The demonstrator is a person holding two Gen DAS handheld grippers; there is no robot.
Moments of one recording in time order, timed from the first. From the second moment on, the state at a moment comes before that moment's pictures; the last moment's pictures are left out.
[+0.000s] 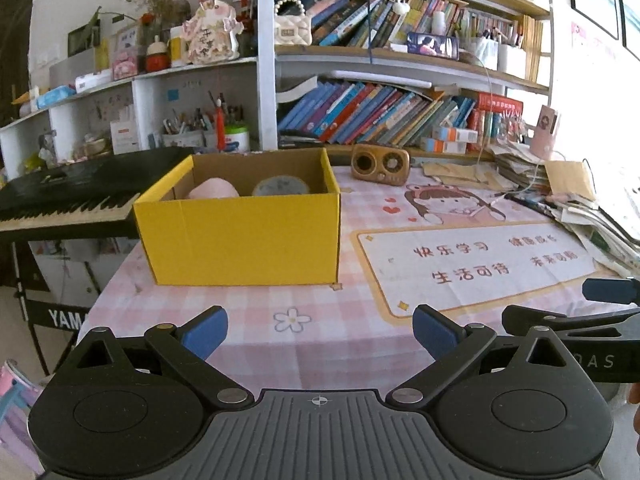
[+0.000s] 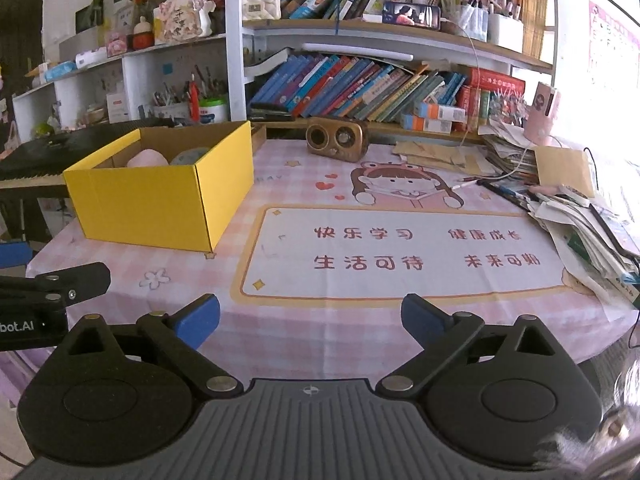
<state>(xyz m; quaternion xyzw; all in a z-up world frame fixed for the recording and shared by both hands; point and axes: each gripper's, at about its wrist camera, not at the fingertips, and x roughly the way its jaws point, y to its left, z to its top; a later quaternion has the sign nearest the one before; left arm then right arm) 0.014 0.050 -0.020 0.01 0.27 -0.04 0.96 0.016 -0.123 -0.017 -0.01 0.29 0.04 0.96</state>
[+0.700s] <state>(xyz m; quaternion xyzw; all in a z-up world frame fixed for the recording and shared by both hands) 0.010 0.049 -0.025 0.03 0.28 -0.02 0.96 0.015 -0.121 -0.021 -0.01 0.30 0.06 0.95</state>
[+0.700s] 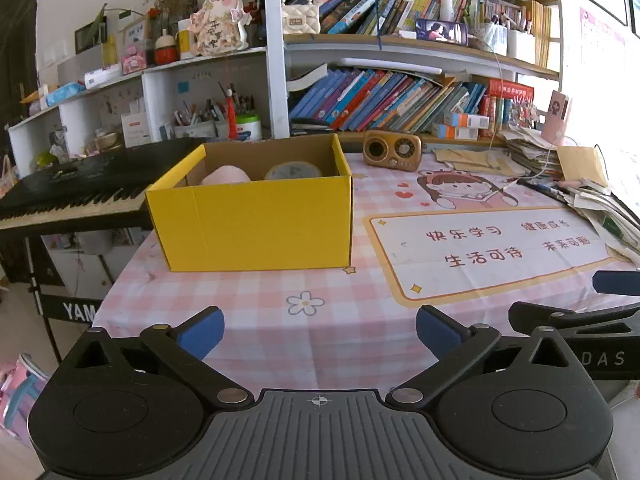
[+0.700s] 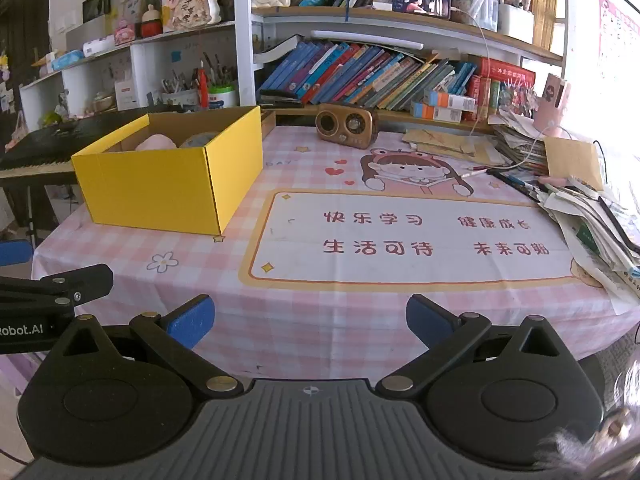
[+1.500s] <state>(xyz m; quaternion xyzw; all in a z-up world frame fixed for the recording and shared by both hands) 0.010 0.050 -0.024 0.03 0.29 -0.01 0.96 0.013 -0.121 -0.022 -0.01 0.31 0.06 0.95</state>
